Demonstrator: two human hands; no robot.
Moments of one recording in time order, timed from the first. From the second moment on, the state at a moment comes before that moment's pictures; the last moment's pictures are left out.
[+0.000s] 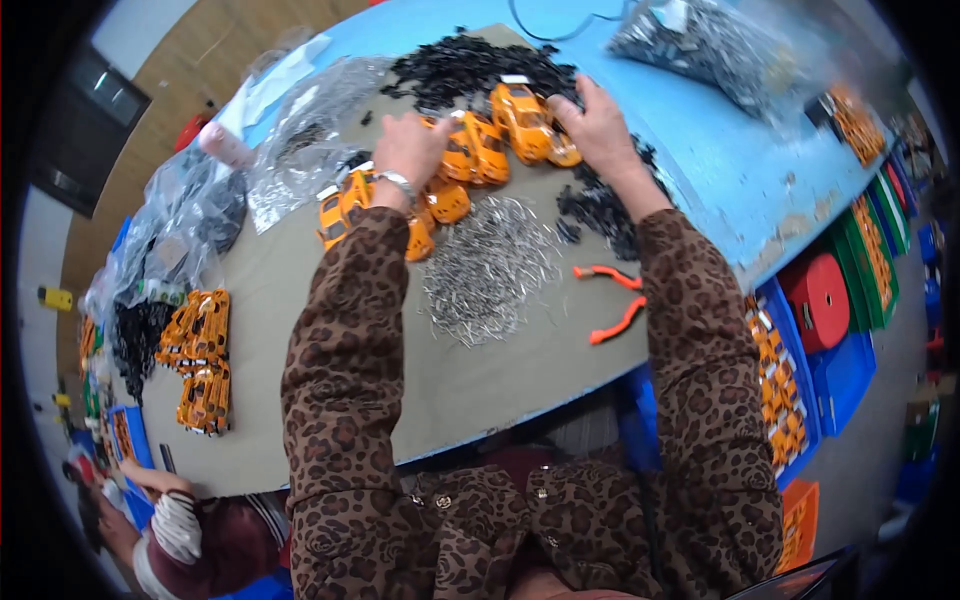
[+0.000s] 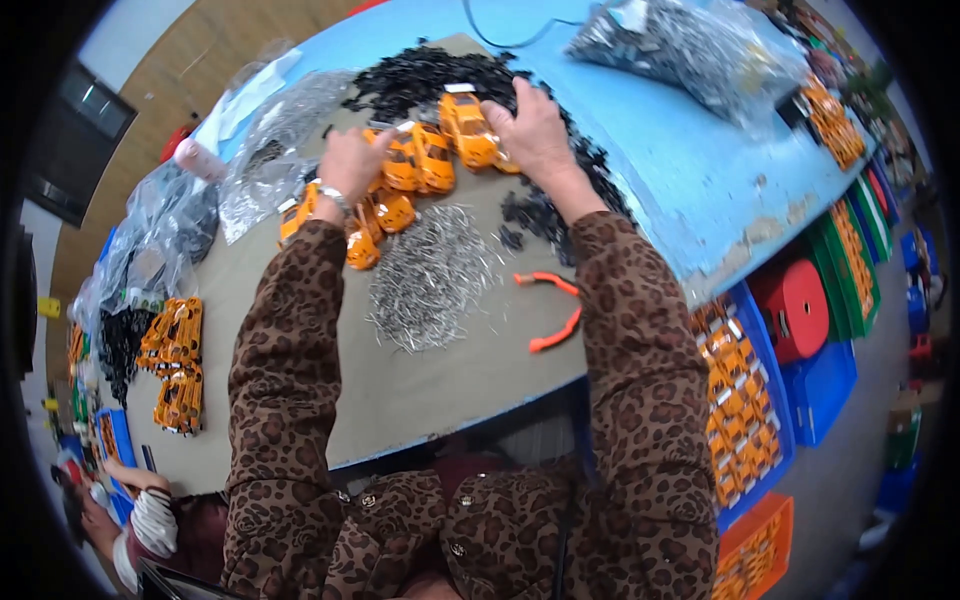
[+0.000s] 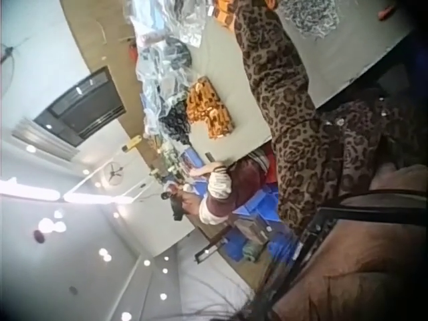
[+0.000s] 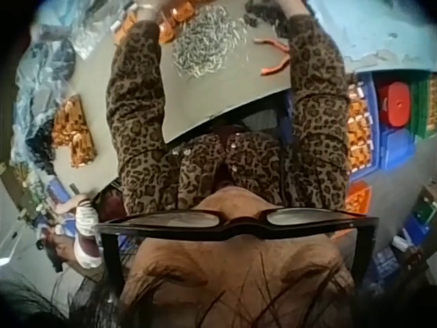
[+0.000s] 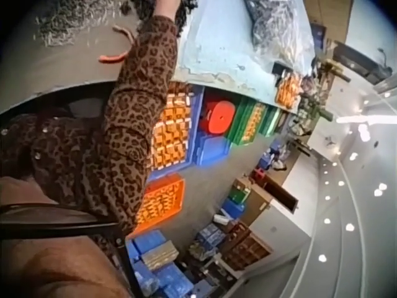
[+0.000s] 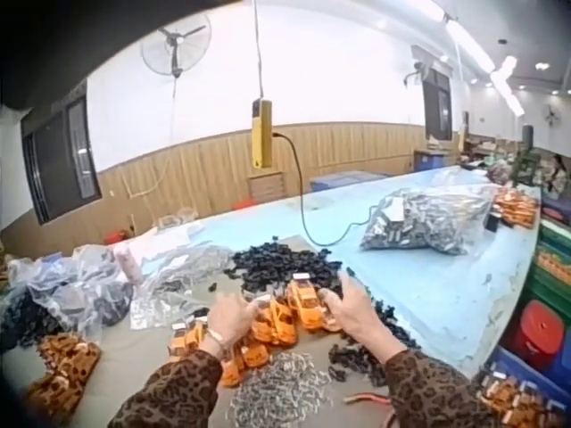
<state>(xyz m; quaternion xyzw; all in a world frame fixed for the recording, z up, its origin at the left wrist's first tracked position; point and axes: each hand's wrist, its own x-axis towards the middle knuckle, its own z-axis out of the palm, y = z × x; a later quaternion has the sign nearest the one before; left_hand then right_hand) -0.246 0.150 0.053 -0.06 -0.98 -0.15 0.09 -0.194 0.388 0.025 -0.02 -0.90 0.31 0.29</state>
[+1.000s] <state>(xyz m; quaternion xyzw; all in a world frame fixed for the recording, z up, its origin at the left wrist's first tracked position) 0.121 0.440 -0.198 -0.26 -0.67 -0.25 -0.65 0.308 0.435 -0.126 -0.58 -0.75 0.32 0.08</state>
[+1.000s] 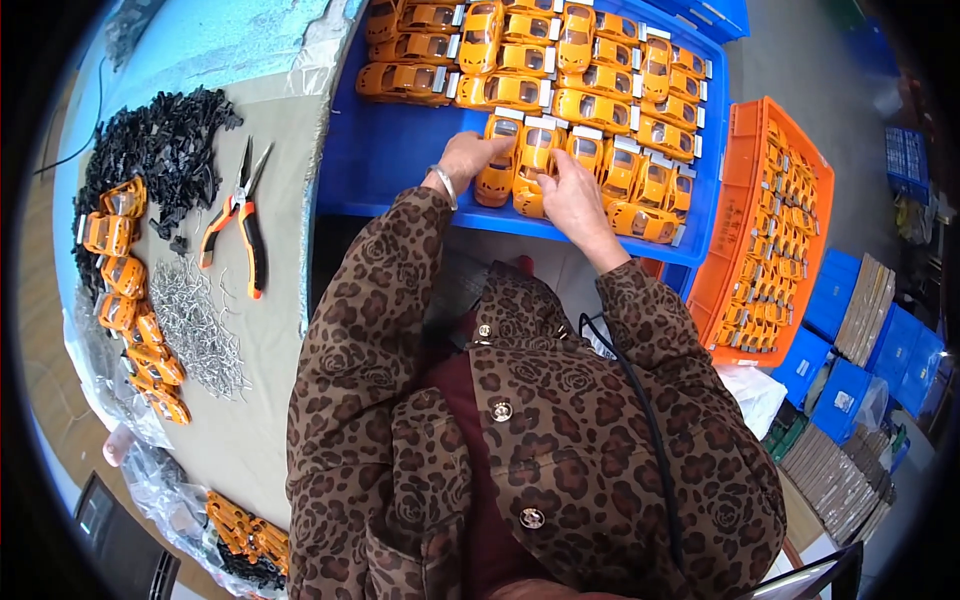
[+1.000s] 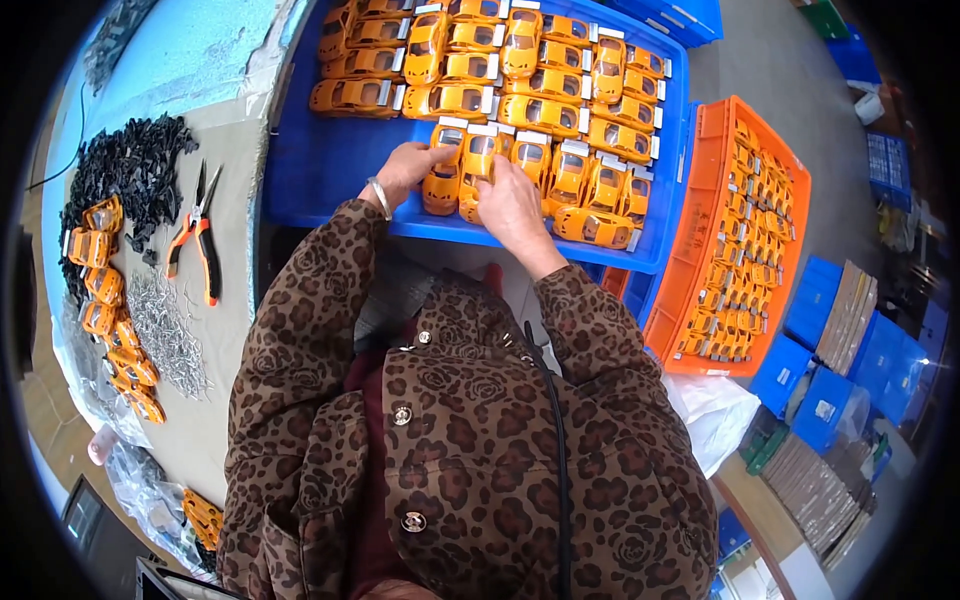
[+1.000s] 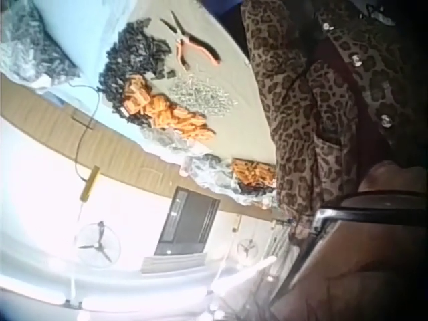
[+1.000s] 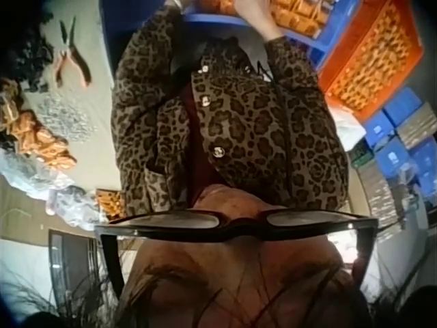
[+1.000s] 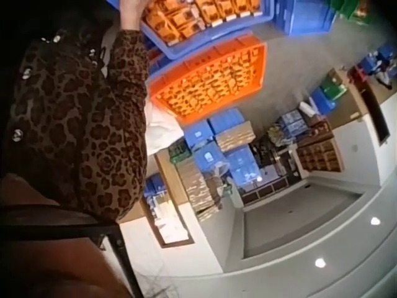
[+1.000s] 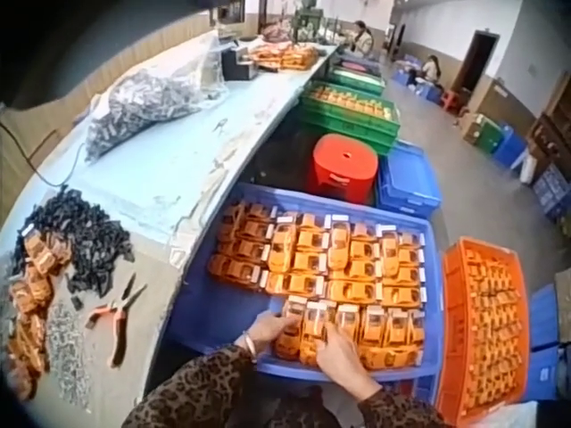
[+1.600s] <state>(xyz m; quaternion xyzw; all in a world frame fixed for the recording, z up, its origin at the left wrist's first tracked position) 0.098 0.429 -0.172 -0.22 -0.67 -0.26 -0.66 0.334 0.470 -0.118 -0.34 -0.87 0.33 -0.14</state>
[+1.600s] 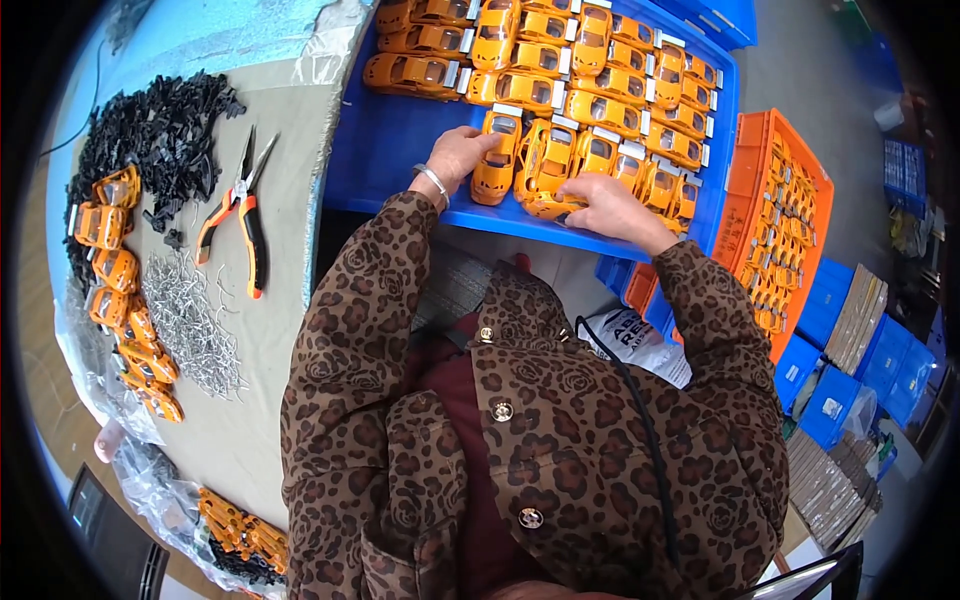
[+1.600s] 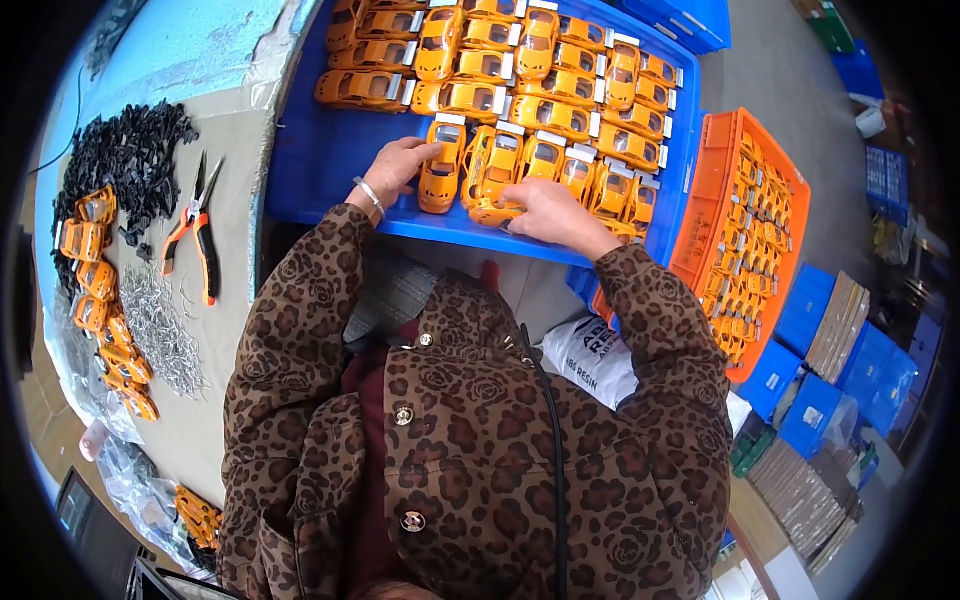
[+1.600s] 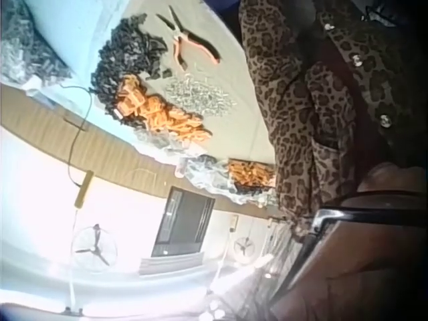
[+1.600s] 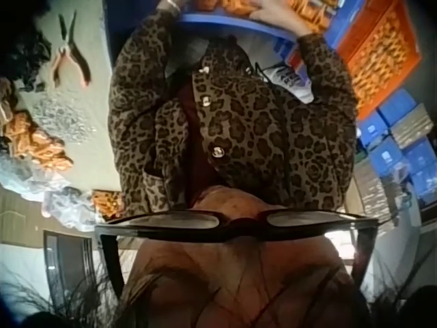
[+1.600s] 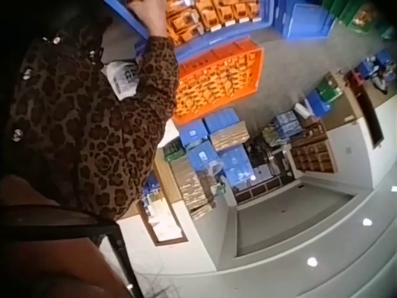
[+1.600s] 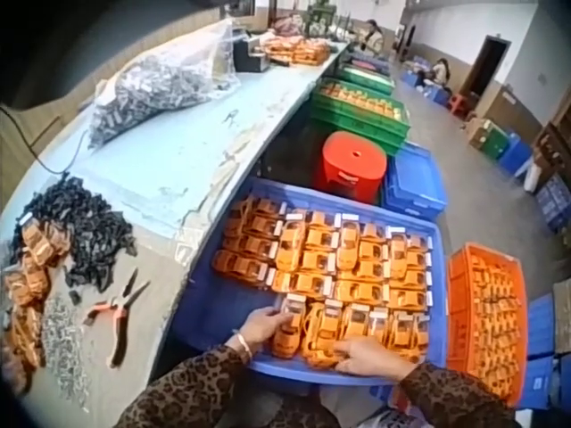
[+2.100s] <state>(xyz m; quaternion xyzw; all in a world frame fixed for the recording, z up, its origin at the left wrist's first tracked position) 0.089 0.429 -0.176 -0.07 -0.64 -0.38 -0.67 0.220 0.508 -0.071 -0.10 -0.91 0.32 -0.25</state>
